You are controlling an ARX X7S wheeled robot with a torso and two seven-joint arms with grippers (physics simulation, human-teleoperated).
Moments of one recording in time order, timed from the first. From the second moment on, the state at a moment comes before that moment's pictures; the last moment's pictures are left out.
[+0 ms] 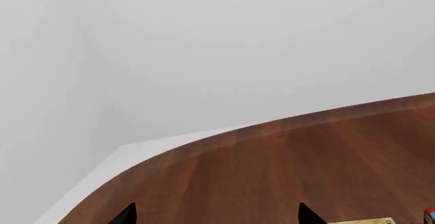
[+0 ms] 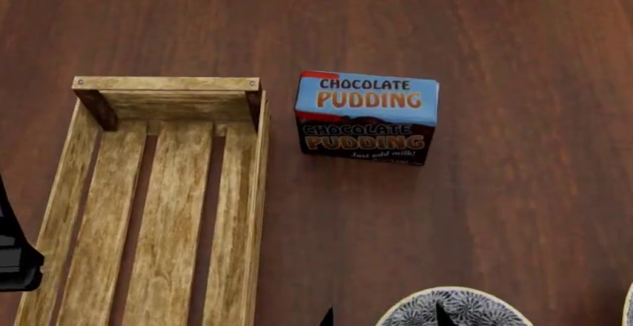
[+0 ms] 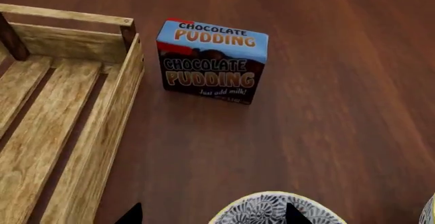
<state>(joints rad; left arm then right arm) -0.15 -0.37 0.05 0.84 -0.13 -0.52 -0.33 0.26 0.25 -0.18 -1.02 0.97 1.34 1.03</state>
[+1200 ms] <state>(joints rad) -0.14 -0.40 0.08 0.84 -0.11 -0.53 -0.35 0.18 0.33 -0.40 -0.70 0.76 1.02 0.86</state>
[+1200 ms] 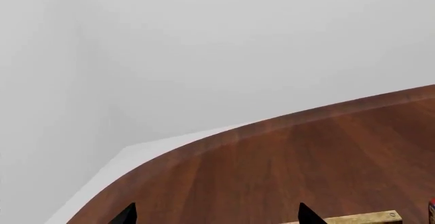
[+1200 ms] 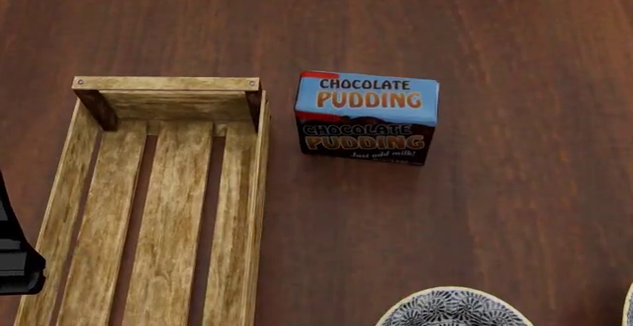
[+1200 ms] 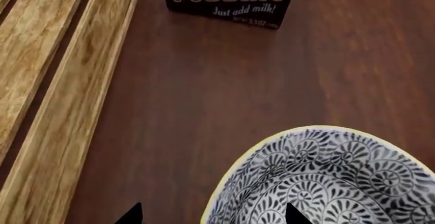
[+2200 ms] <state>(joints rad) -0.15 -0.41 0.10 0.84 -0.11 -0.53 -0.37 0.14 0.33 -0.45 -0.54 0.70 0.87 0.78</state>
